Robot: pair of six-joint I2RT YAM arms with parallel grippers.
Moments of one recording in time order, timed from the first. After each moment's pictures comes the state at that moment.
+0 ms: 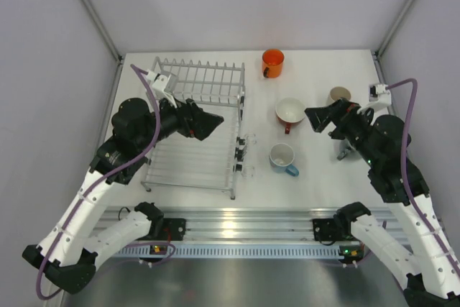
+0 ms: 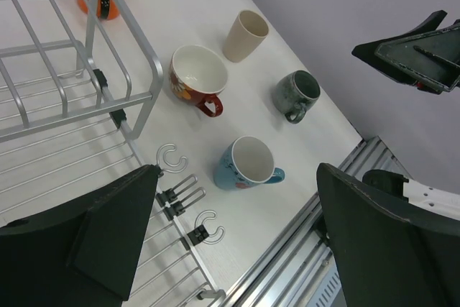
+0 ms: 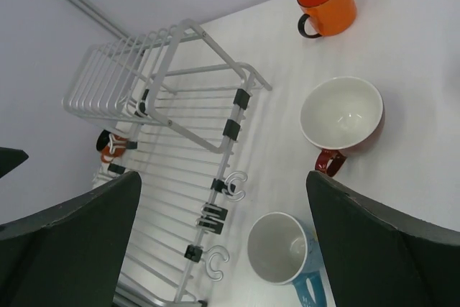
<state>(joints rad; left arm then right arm) -0.53 0.83 1.07 -0.38 0.31 -0.45 0.36 0.62 0.91 -0.43 -0.03 0.60</state>
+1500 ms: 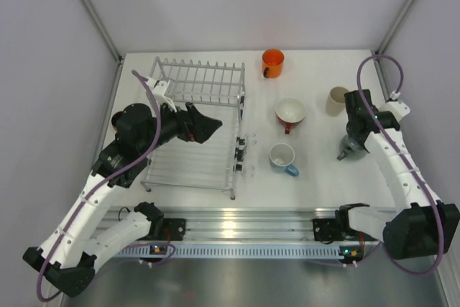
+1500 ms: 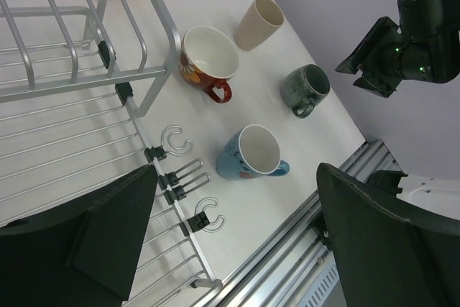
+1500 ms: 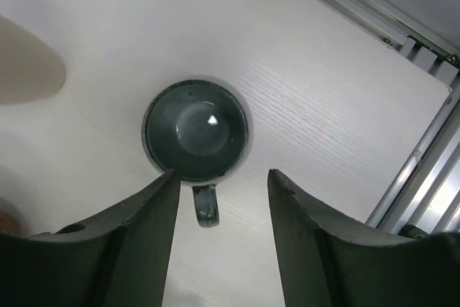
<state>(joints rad) -0.53 0.80 1.01 -0.39 0.26 -0.50 0.15 1.14 1.01 -1.01 0.74 0.98</state>
